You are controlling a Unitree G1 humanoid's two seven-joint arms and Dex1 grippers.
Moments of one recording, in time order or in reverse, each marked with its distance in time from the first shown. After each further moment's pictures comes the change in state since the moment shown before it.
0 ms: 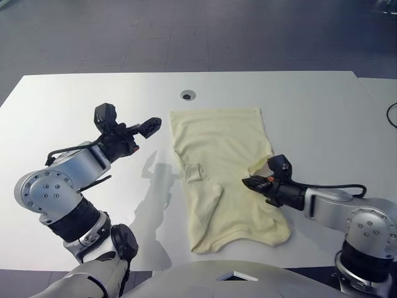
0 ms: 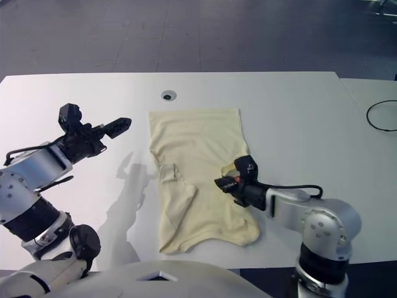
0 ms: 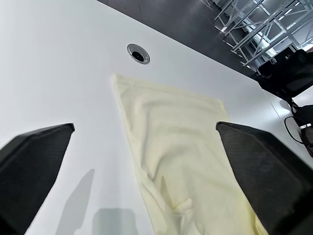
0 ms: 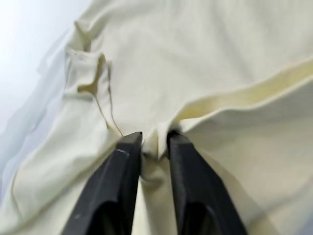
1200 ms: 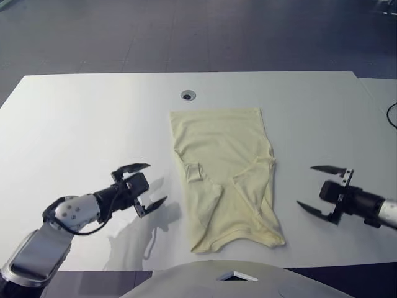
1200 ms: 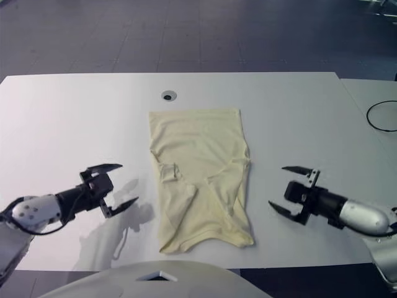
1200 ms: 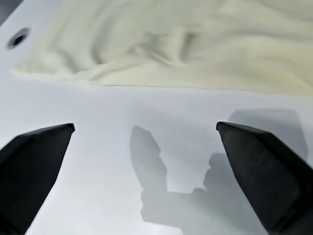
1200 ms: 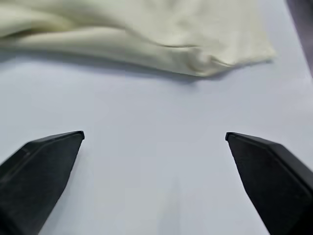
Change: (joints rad) left arm 0.812 0.764 -0.742 -0.105 0.760 -1.386 -0.778; right arm 0.639 -0.807 0.101 0.428 -0.959 -1.832 0.715
